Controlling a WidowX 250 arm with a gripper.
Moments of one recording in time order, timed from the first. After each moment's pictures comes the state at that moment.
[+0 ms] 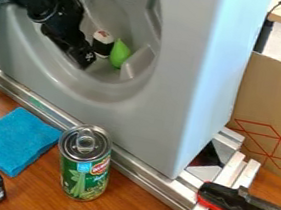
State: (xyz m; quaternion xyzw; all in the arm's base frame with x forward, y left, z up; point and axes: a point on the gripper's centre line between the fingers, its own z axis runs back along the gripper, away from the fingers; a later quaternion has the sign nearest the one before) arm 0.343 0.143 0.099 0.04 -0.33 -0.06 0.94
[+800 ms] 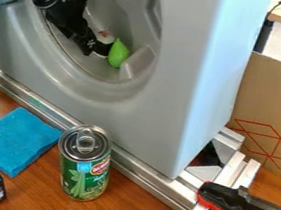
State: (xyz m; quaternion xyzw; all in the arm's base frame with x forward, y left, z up) arm 0.364 0.155 0.108 0.05 -0.34 -0.09 0.94
